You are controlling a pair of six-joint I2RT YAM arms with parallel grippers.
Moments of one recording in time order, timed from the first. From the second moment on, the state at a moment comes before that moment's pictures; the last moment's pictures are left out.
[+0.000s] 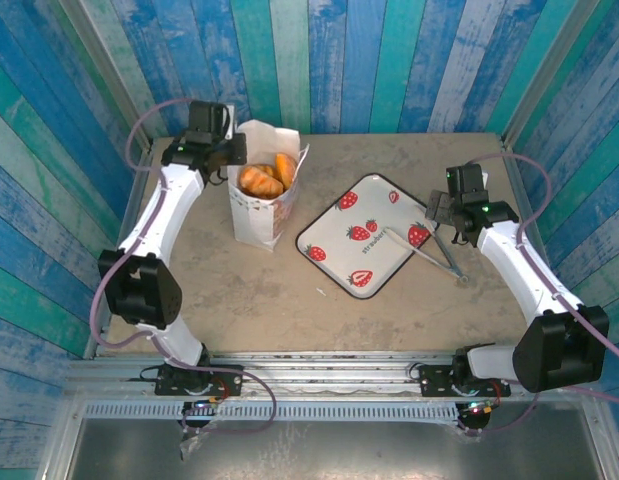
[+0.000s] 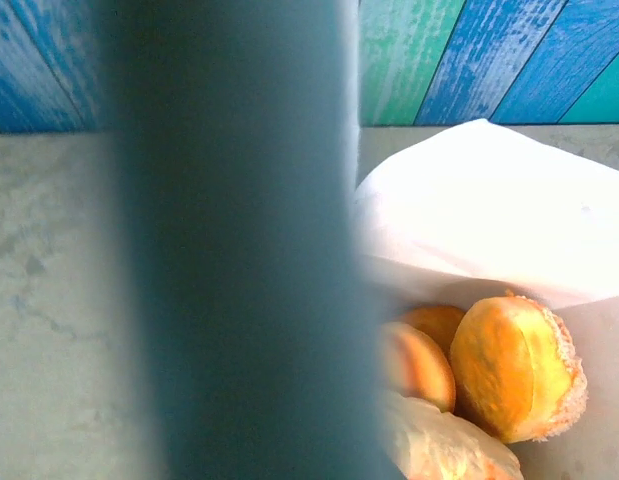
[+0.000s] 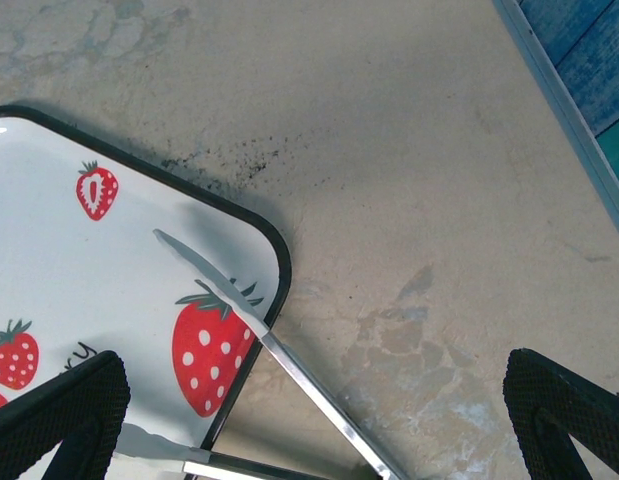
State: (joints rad) left arm -0.18 1.69 1.65 -0.61 -0.03 -0.10; right arm 0.18 1.31 1.06 -0.65 0.35 0.37
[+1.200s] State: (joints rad) left arm -0.30 1.89 1.60 -0.12 0.14 0.46; right arm 0.15 1.45 1.05 -0.57 0.18 0.36
